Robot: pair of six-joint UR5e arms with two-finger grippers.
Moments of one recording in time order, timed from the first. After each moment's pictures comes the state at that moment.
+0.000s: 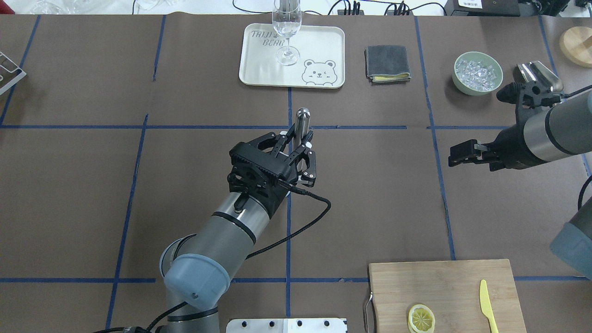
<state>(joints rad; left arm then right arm) -0.20 -2.21 -1.69 -2.63 -0.75 -0.52 0.82 -1.56 2.14 -1.35 2.07 1.10</state>
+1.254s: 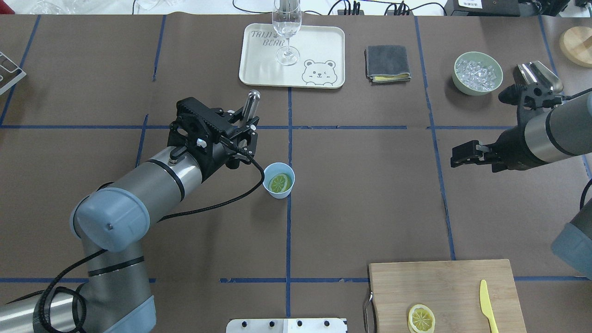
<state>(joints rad) -0.43 -1.97 -1.88 -2.29 -1.17 -0.54 0.83 -1.57 2.13 -1.35 2.06 1.10</state>
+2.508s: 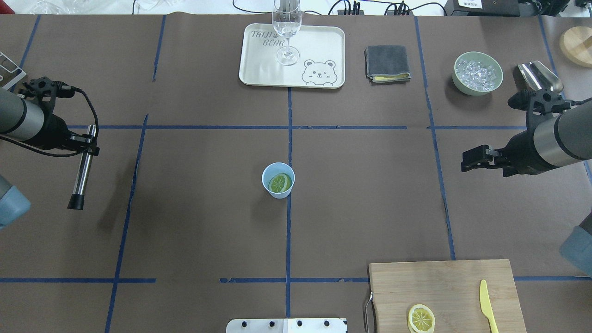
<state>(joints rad) -0.93 -1.66 -1.68 -2.05 -2.14 -0.81 0.83 -1.61 2.13 -1.35 2.06 1.09</state>
